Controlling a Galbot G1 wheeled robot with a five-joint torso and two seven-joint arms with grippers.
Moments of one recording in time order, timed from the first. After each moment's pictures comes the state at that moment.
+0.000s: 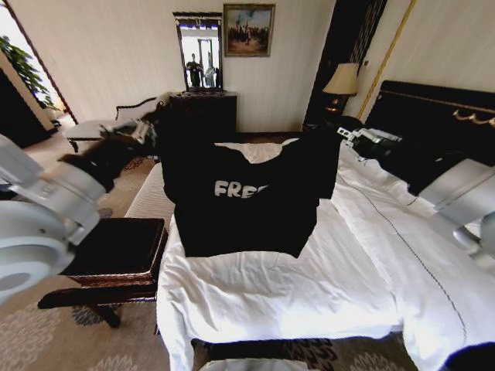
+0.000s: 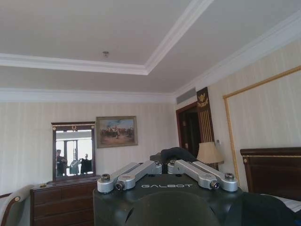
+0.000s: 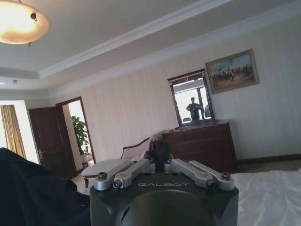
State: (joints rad) left arm 0.90 -0.29 -0.88 -2.51 -1.58 0.36 -0.53; right arm -0.94 0.43 1.07 2.51 2.06 -0.54 0.62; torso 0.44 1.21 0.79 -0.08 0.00
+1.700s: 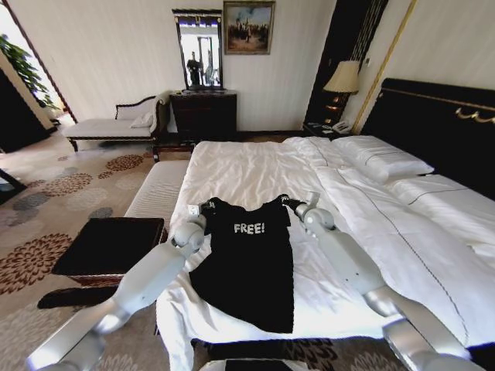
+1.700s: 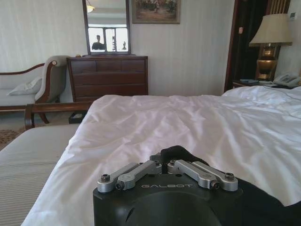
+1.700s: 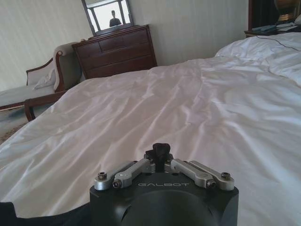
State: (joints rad) left arm 0.44 -1.16 0.21 -1.34 -0.76 0.24 -0.46; right arm -0.43 1.10 0.01 1.11 0.91 -0.30 0.14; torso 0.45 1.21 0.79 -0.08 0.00
